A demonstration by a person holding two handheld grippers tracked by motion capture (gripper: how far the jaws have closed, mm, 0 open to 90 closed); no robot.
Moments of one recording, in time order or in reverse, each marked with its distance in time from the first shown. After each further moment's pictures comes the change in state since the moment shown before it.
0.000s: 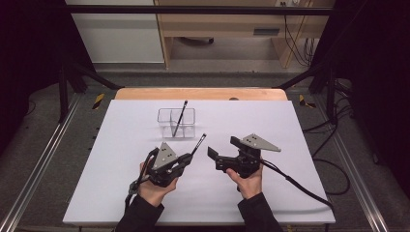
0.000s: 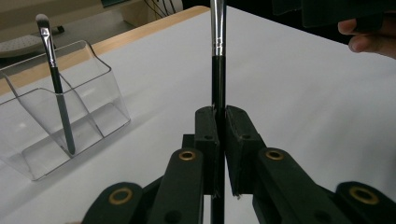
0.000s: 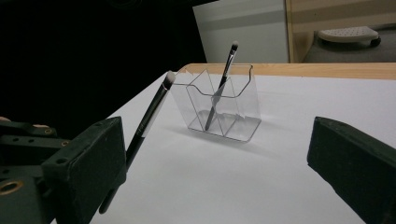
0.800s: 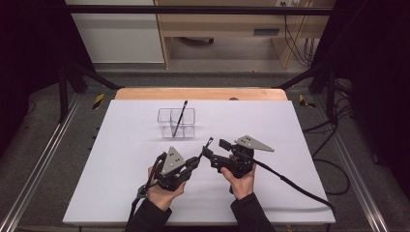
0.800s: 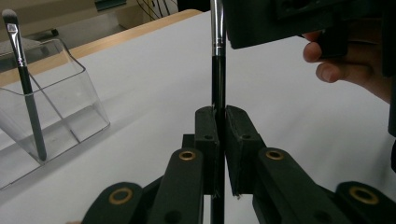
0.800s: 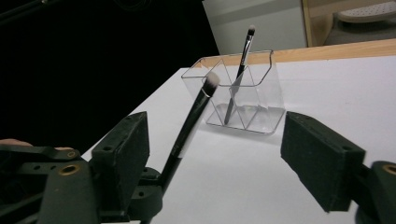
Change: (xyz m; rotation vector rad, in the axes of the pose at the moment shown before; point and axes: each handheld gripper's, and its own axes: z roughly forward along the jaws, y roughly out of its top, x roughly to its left) left arm -0.018 -0.006 0.014 -0.026 -0.018 -0.015; right arm 0.004 -0.010 0.015 0.016 0.056 0.087
